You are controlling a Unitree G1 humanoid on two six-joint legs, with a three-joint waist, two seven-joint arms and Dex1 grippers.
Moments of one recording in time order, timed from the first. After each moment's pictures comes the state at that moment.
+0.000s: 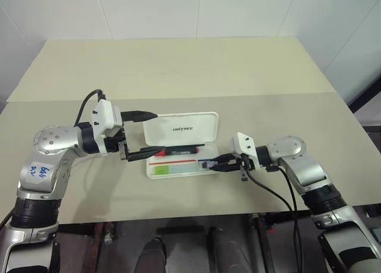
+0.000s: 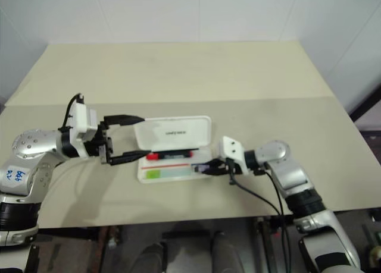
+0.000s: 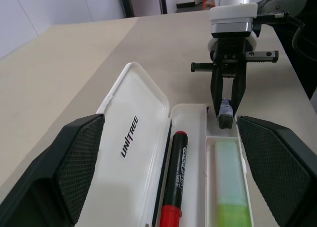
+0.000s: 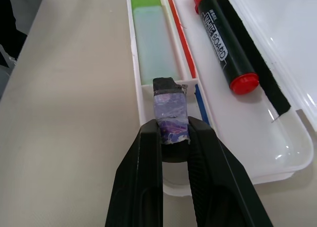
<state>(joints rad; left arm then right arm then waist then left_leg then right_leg) -0.45 0.75 0.11 -0.15 -0.49 0.29 -1.06 -0.60 -0.57 0.26 0.18 0.19 0.16 1.31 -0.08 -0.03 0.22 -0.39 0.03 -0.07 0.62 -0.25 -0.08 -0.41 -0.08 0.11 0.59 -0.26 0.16</state>
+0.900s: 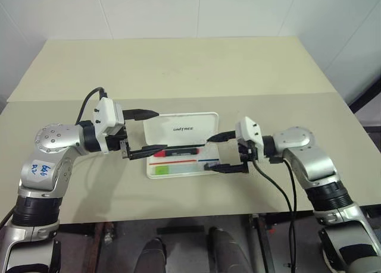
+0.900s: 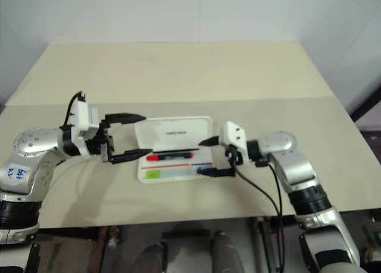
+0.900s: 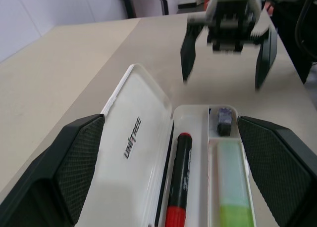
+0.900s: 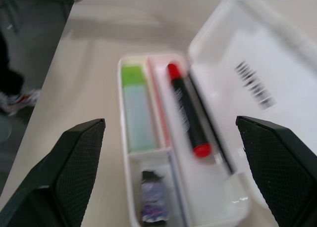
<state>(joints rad) -0.46 0.75 0.11 -0.16 -0.49 0.30 -1.06 -0.56 -0.61 0.09 -0.06 0.37 0.31 1.26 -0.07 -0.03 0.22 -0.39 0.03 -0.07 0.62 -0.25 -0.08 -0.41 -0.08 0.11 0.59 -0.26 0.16</state>
